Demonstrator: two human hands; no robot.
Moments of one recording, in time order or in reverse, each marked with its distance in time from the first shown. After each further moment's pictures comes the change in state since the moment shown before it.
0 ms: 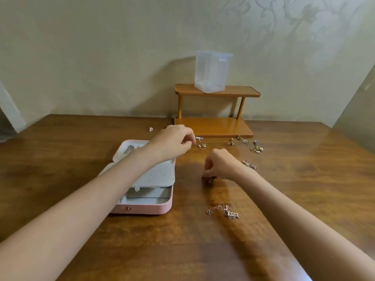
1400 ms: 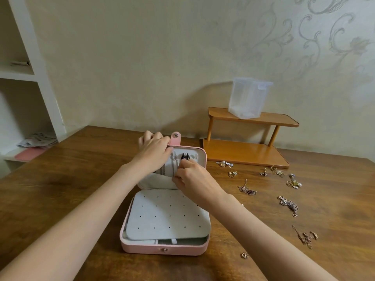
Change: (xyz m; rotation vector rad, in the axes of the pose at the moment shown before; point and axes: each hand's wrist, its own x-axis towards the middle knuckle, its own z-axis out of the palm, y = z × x) left_hand -0.009 -0.105 -0.040 0.326 0.168 -0.370; right_hand 0.043 -0.109 0.031 -0.094 0.470 -0.668
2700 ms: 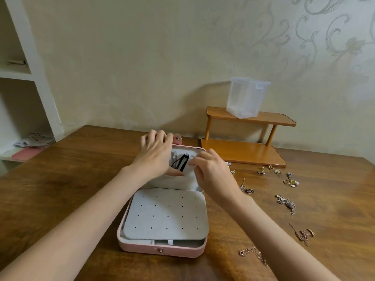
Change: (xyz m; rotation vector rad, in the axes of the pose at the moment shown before) left_hand -0.018 0.012 -0.007 0.187 -0.010 0.143; right_hand -0.015 0.007 -0.035 0.037 0.130 0.169
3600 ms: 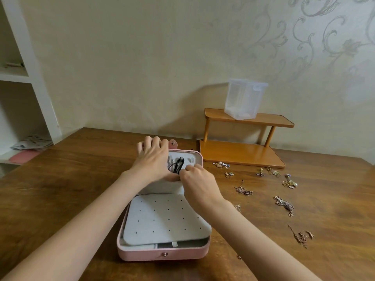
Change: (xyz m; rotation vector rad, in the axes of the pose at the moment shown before) left_hand 0.003 0.002 0.007 0.031 -0.068 -0.073; right_hand 0.005 -0.017 0.020 -0.224 -0.274 0.087
